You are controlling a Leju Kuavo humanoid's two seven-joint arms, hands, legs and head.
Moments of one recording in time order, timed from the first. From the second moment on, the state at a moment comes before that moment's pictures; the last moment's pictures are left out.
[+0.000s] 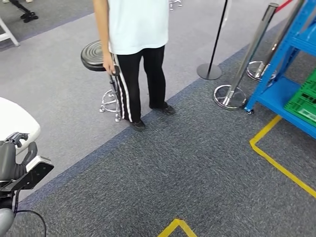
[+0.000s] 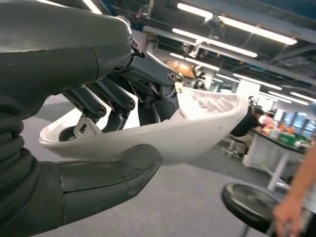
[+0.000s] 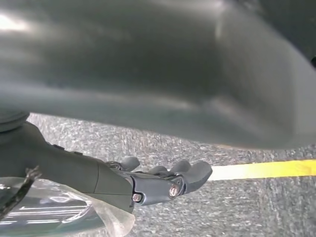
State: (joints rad) left arm 0.08 0.45 -0.08 -1.66 -0.86 0.44 0.04; right arm -0.03 -0.46 1.52 -1.05 -1.01 -0.69 -0.02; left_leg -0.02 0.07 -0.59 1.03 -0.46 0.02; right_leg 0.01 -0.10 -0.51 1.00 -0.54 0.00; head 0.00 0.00
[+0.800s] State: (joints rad) left arm 0.04 0.44 -0.11 -1.65 -0.86 0.45 0.03; right arm -0.02 -0.48 1.52 -1.07 -1.02 -0.70 -0.04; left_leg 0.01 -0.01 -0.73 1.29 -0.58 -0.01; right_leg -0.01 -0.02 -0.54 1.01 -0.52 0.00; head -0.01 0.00
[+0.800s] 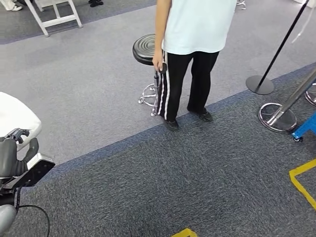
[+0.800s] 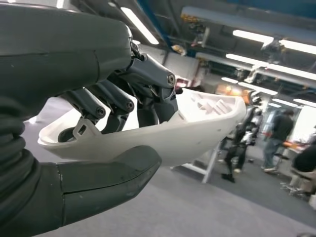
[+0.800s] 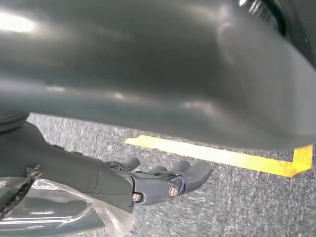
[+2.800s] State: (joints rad) left arm 0.01 0.45 -0.15 -1.65 -0.87 0.42 0.06; right arm -0.01 -0.50 1.50 -1.11 -0.97 -0.70 -0.01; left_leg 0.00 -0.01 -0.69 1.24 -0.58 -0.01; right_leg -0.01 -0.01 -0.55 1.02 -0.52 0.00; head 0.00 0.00
